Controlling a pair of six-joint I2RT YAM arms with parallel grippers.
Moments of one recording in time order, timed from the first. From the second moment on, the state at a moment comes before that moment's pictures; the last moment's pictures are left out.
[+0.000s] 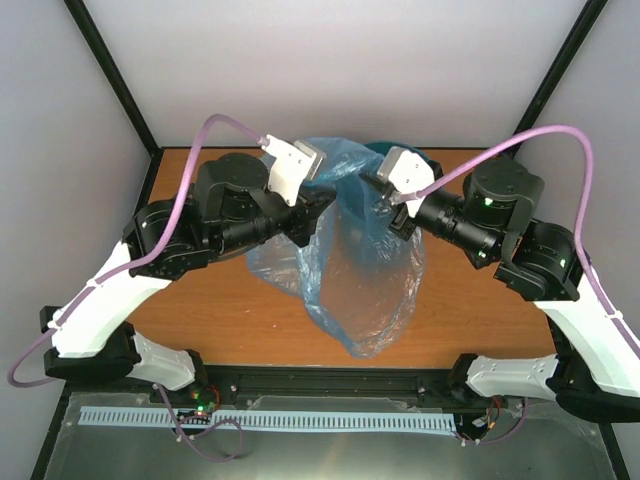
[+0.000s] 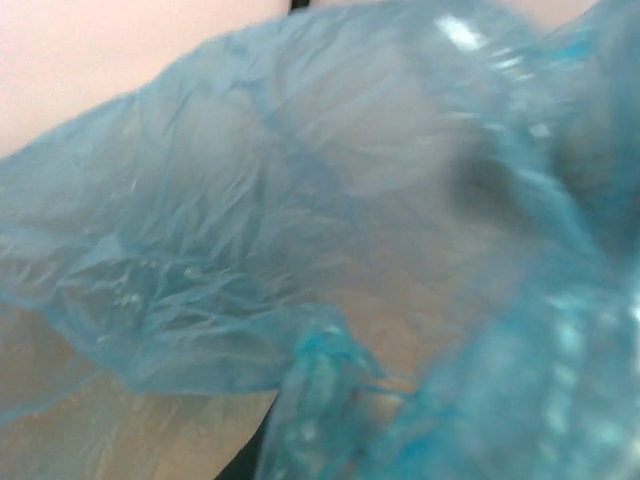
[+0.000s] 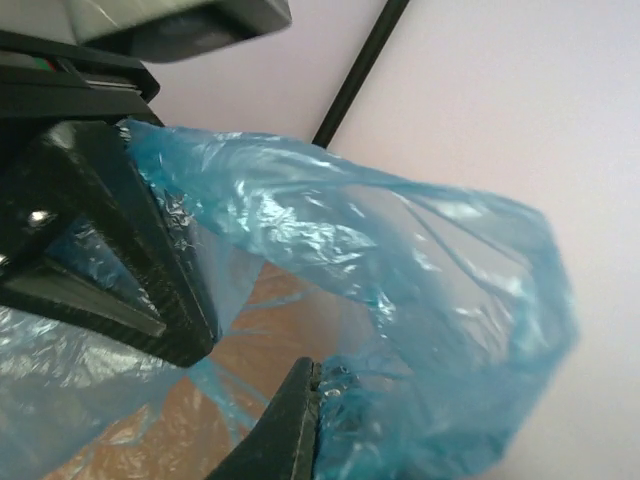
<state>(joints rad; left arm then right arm) -1.11 1.36 1.99 -1.01 -0.23 -0.28 0.96 1.12 1.75 -0.74 0.05 -0.48</state>
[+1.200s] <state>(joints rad) -1.11 1.73 2.33 -0.43 -0.26 0.06 0.91 1.18 1.95 -0.43 0.46 -0.77</state>
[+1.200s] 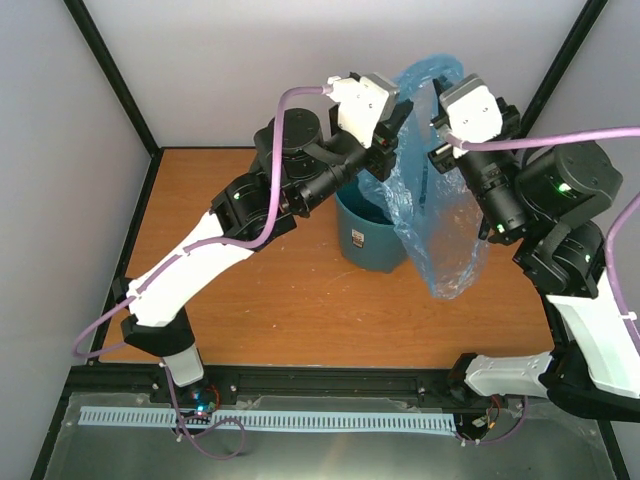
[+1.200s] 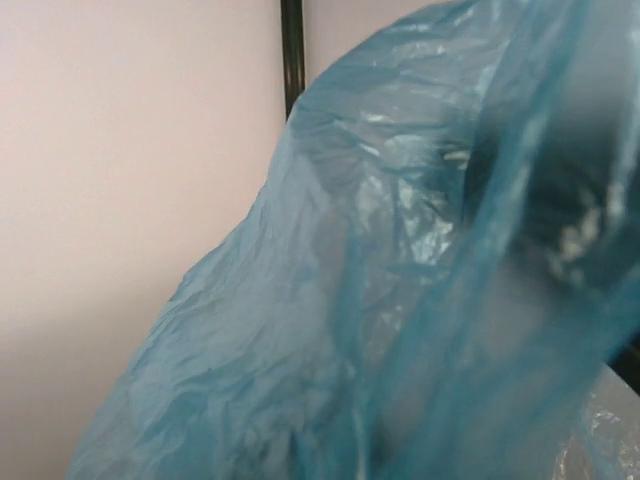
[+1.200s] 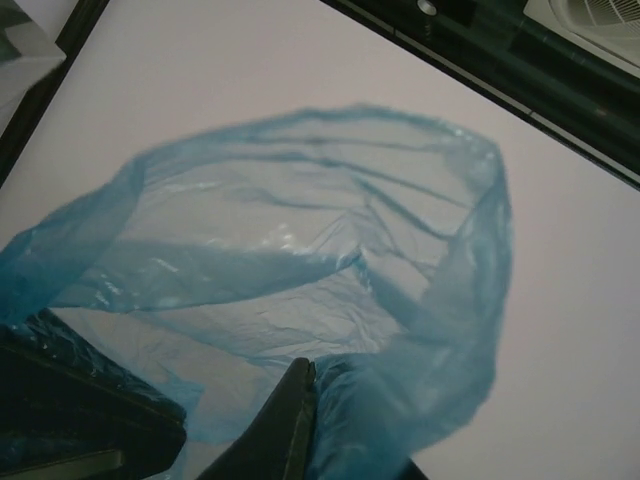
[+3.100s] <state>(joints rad) -0.71 1.60 1.94 -0.54 0.03 -0.24 0.43 0.95 1.63 -0.64 0.28 -0.37</state>
